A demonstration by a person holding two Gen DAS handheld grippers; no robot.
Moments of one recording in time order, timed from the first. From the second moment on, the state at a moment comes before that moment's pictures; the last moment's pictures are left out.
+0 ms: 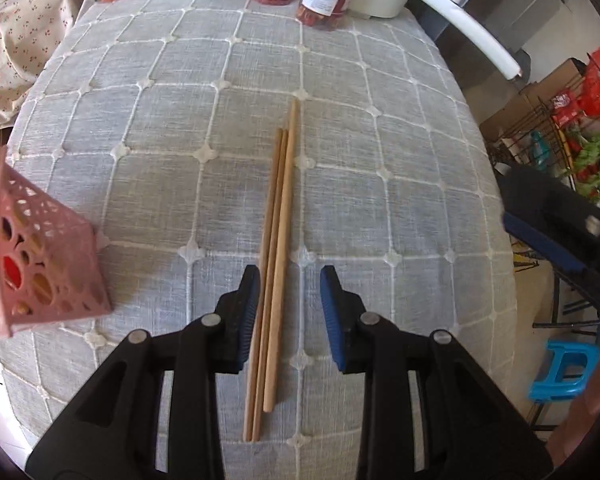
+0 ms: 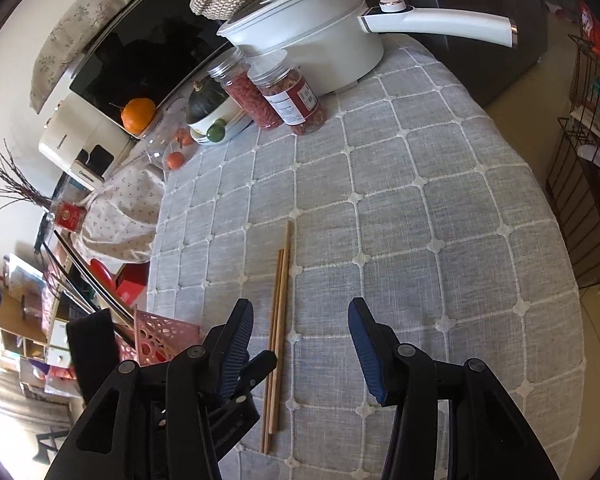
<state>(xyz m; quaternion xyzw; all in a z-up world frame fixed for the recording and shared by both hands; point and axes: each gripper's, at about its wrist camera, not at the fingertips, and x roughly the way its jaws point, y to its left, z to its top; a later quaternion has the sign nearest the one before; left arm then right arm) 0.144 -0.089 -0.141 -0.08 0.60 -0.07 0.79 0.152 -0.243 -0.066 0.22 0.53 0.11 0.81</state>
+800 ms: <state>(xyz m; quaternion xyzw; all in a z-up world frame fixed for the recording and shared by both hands) 0.168 -0.113 -0.165 0.01 0.61 -0.06 0.79 0.170 -0.243 -0.076 0.24 0.54 0.11 0.80</state>
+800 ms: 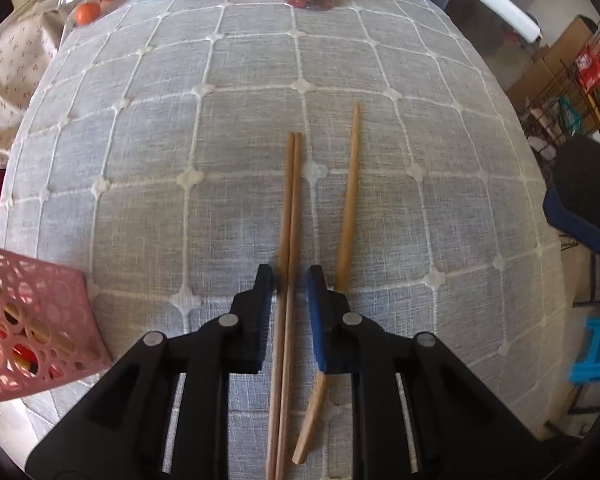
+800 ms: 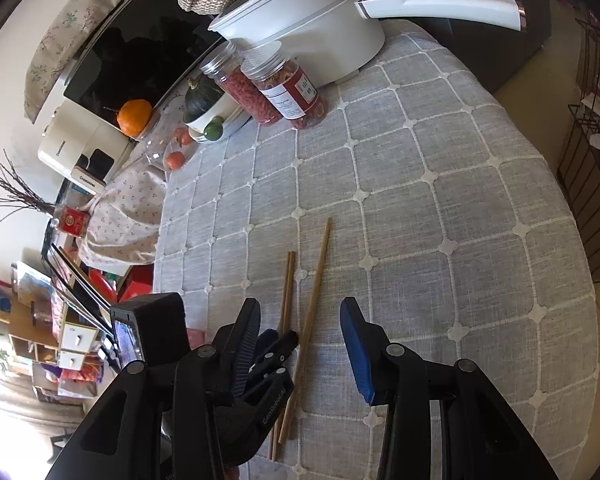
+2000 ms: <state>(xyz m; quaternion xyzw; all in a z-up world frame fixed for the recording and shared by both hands) 0.108 -0.036 -0.034 -0.05 0.40 -0.12 0.91 0.216 -0.156 -0.159 0.11 0.61 0.08 0.78</state>
